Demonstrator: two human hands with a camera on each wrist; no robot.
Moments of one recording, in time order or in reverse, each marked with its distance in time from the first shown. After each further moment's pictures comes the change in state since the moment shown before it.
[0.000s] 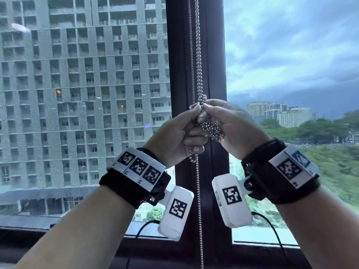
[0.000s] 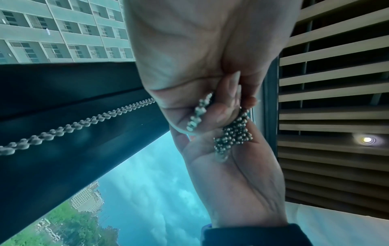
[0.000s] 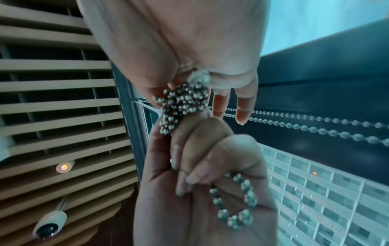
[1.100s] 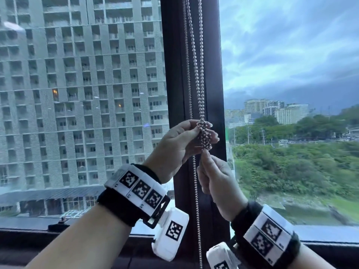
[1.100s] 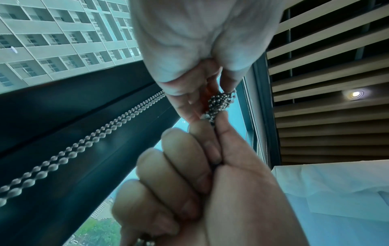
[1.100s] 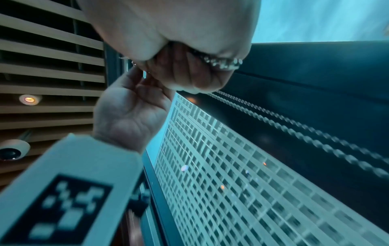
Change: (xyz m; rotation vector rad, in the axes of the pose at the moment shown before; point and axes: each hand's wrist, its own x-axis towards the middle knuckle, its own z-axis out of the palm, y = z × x) left_hand -0.003 -0.039 -0.011 0.201 0.212 0.208; right_hand -0.069 0.089 0.006 -0.074 0.158 -0.022
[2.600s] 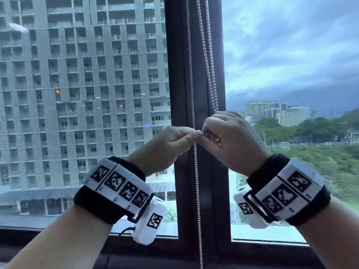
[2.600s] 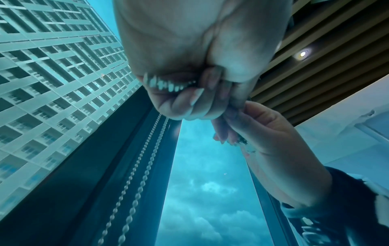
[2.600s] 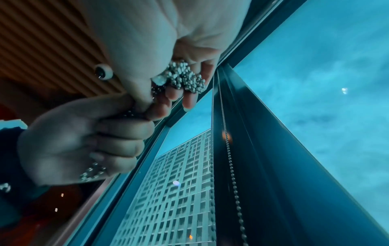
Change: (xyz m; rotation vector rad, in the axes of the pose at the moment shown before) left_hand -0.014 0.036 -0.012 0.713 -0.149 0.090; right_hand 0.047 -0.077 -0.020 -1.266 -0.130 -0.763
